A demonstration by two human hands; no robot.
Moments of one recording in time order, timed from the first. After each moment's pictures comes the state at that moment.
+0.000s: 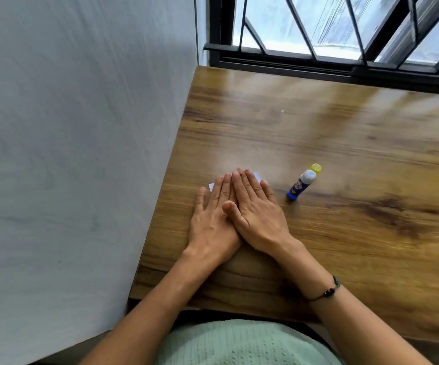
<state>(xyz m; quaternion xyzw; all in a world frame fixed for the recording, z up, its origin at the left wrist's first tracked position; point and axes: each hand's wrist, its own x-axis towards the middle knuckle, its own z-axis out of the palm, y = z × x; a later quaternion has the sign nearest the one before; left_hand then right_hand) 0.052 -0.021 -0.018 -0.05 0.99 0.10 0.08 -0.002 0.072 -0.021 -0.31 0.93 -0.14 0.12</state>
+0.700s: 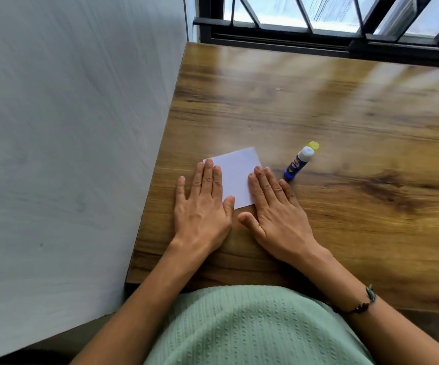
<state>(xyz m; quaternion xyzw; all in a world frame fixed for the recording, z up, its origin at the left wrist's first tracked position) 0.061 -0.031 -0.014 -0.12 0.98 0.11 0.09 0.019 0.116 -0.028 -0.32 0.94 -0.07 0.04</state>
